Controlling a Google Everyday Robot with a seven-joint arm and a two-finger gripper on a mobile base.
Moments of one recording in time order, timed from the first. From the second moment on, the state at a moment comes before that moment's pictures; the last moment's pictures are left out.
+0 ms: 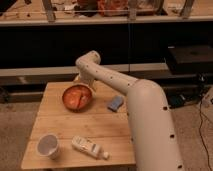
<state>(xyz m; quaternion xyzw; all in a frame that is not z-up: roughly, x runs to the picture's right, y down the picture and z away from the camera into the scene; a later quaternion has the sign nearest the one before) -0.129 -0.029 0.921 -0.12 -0.21 -0.54 0.81</state>
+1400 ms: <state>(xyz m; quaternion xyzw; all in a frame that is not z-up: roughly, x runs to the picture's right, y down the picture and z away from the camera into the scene) -0.130 -0.032 0.926 -0.12 -0.21 -0.54 0.81</state>
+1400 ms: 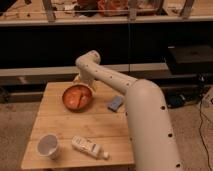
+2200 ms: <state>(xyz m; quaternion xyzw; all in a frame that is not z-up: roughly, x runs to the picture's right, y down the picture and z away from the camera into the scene) -0.130 -0.033 0.928 -0.12 -0.21 -0.54 0.81</state>
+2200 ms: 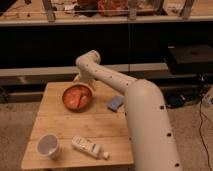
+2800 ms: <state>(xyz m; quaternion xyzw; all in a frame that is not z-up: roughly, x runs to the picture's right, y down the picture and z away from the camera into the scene) -0.131 -0.035 0.929 -0.12 -0.22 -0.54 0.81</state>
